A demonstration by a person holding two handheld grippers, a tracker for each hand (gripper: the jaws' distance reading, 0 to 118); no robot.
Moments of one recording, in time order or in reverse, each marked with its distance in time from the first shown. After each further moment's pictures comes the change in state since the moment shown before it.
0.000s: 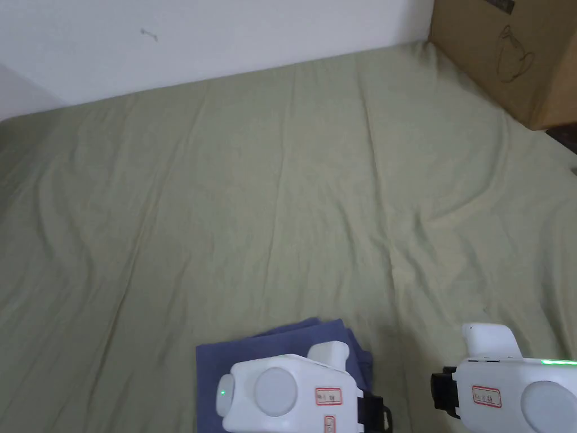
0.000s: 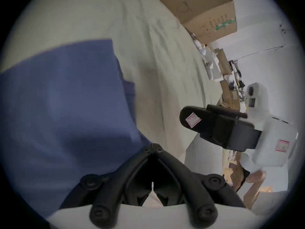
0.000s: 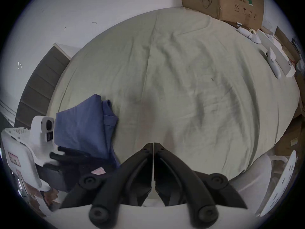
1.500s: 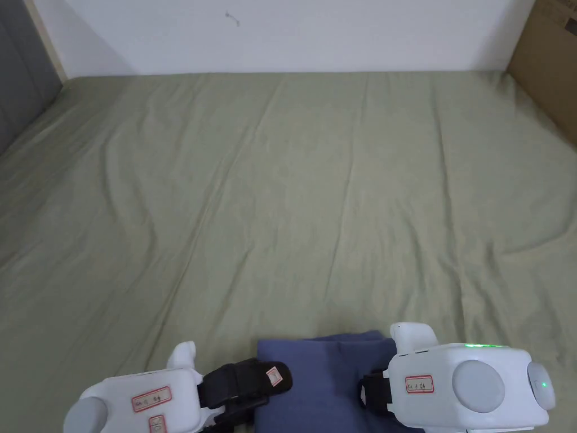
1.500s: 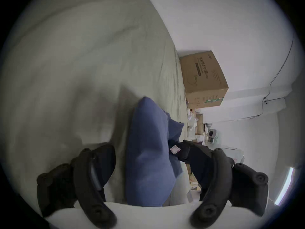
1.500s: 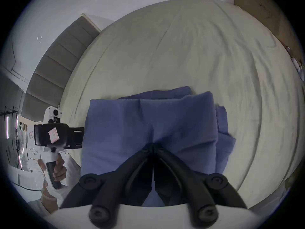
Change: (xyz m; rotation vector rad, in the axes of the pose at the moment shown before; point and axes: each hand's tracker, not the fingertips) left arm -0.207 -0.047 0.136 0.449 -0.312 0.378; right arm -0.139 0.030 -0.063 -0.157 0.202 0.215
